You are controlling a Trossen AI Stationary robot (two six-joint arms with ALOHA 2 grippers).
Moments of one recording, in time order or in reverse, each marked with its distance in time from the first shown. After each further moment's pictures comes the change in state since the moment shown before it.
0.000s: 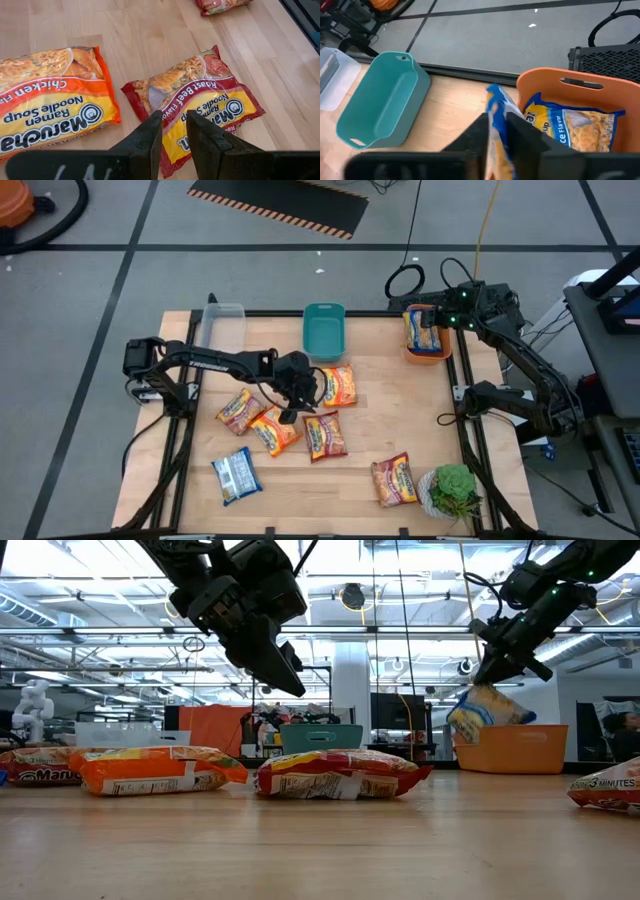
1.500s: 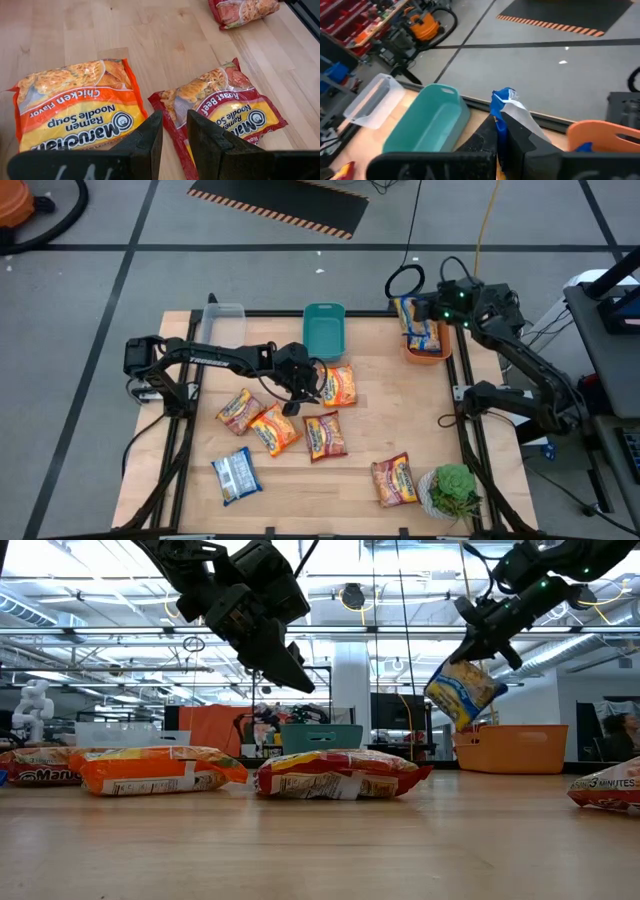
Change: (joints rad) left arm 0.058 0.000 0.000 0.054 0.001 0.018; right arm 0.099 0.000 0.002 0.235 -0.005 0.078
